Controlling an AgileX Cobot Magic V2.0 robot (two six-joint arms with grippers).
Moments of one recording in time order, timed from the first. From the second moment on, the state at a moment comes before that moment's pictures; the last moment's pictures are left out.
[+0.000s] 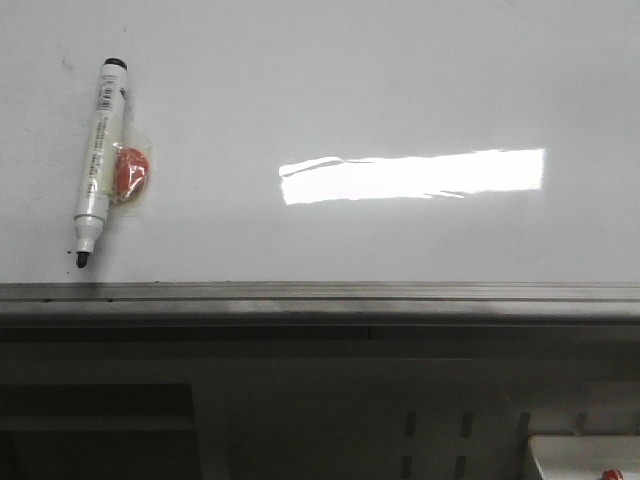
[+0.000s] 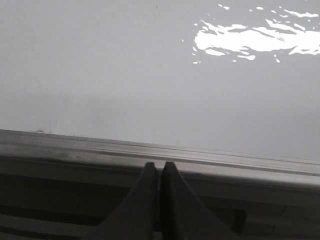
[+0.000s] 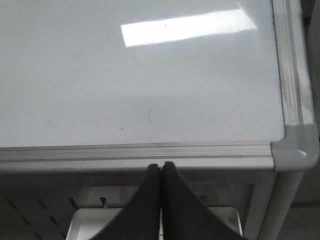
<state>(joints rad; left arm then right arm) 0.04 -0.01 0.00 0.05 0.35 -0.10 -0.02 -0.01 0.01 0.03 0.33 0.03</state>
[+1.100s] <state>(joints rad) 0.04 -0.01 0.00 0.06 0.35 -0.10 -0.02 -0.01 0.01 0.03 0.33 0.03</state>
